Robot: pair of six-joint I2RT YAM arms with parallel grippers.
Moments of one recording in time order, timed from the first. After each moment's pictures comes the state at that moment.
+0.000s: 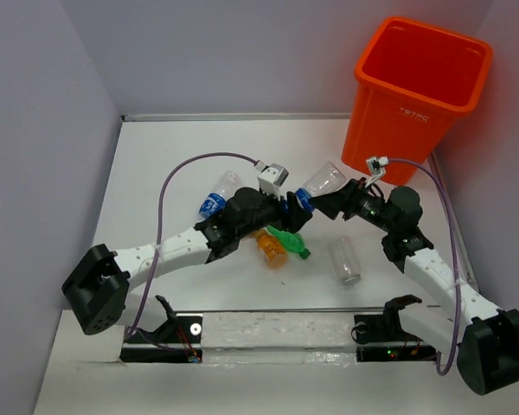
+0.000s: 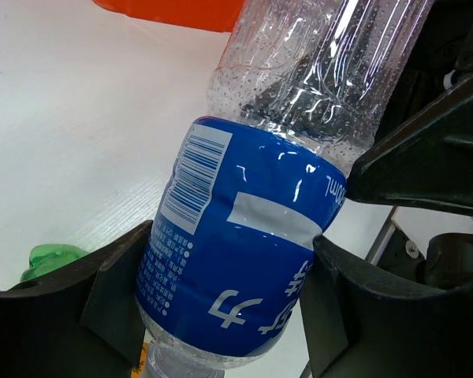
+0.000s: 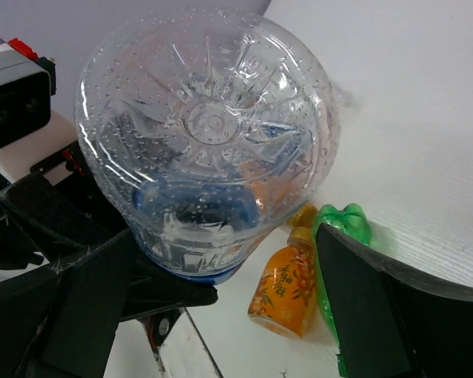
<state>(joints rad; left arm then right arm) -0.92 1.36 0.83 0.32 0.04 -0.48 0.28 0.95 0.52 0.42 -0.59 0.78</state>
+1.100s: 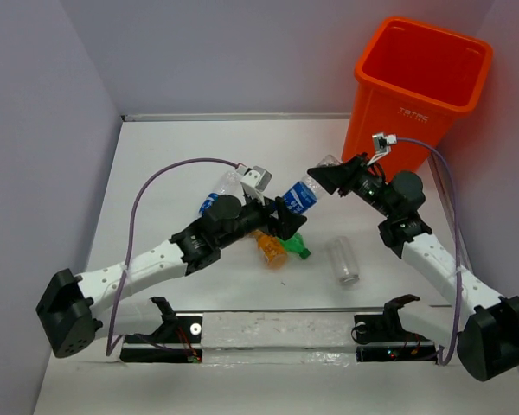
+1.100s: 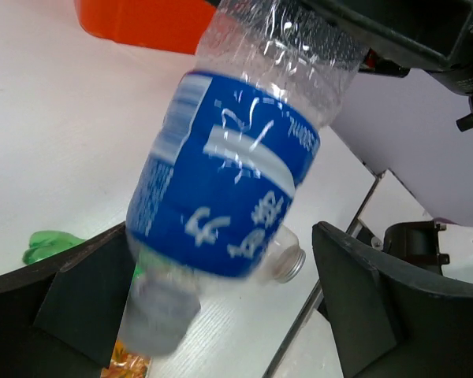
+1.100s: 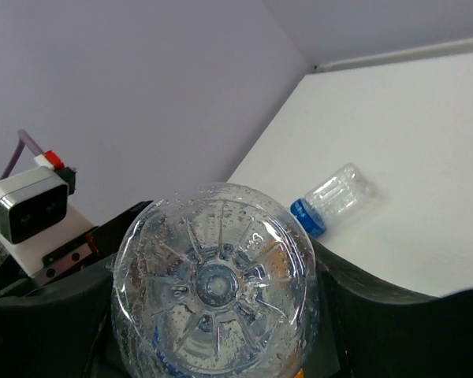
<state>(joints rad) -0.95 1.18 0.76 0.27 0.03 -0.51 0.33 1.07 0.66 0.59 -0.50 0.83</state>
